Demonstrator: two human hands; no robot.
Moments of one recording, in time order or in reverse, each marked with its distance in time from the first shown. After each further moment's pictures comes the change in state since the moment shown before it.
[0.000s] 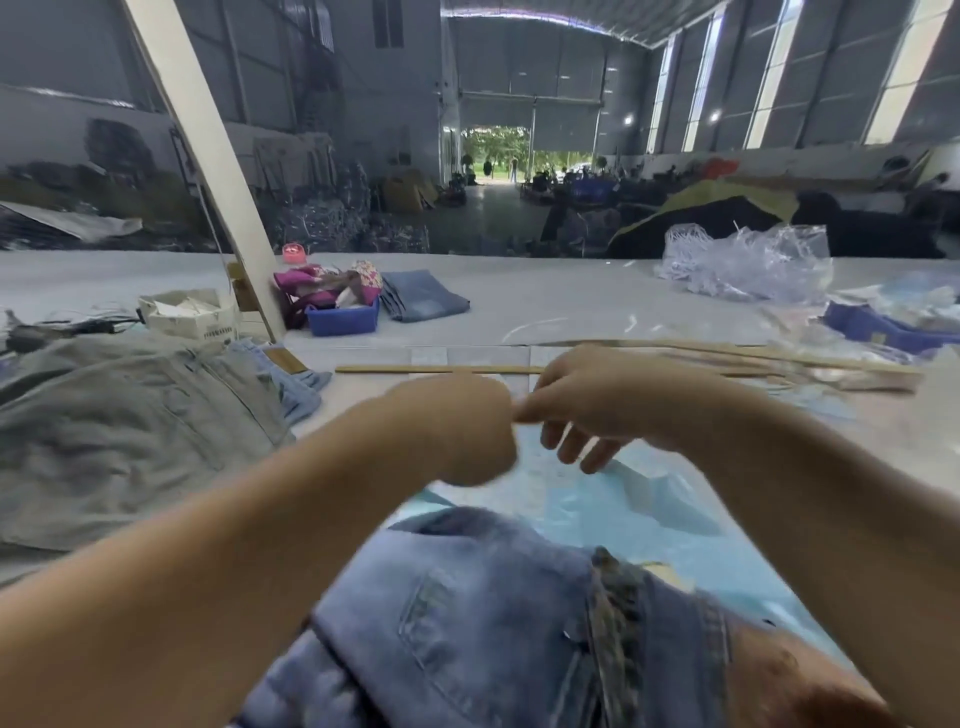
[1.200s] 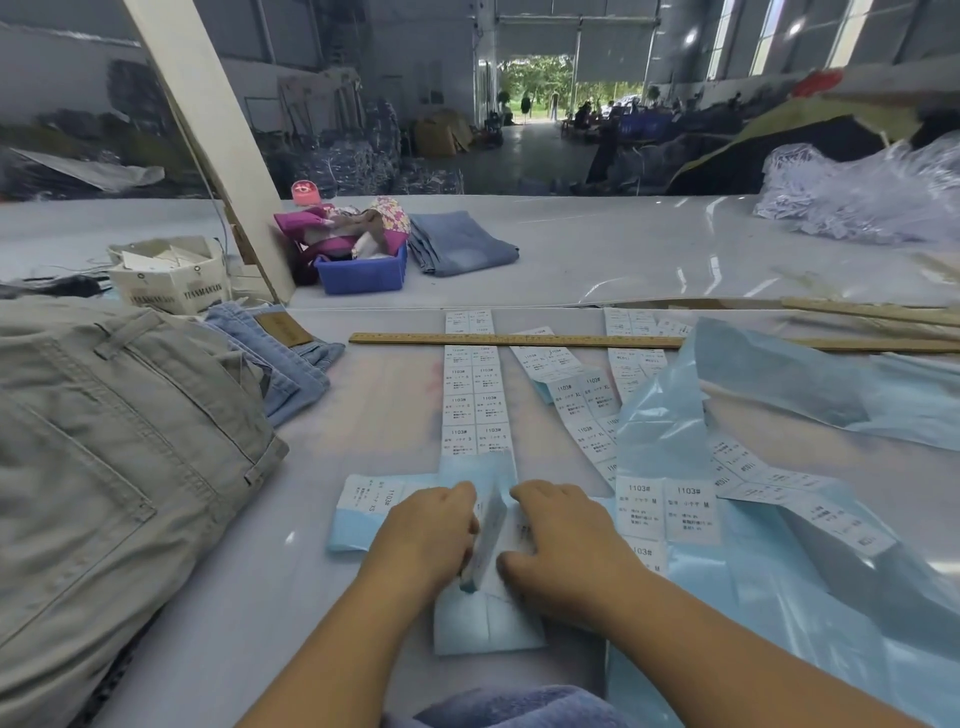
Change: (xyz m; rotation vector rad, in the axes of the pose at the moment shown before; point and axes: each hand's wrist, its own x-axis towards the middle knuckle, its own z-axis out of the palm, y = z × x) left_hand 0.165 -0.155 0.173 -1.123 0.351 -0.456; right_hand 0.216 0.107 0.171 -0.339 0.081 -0.167
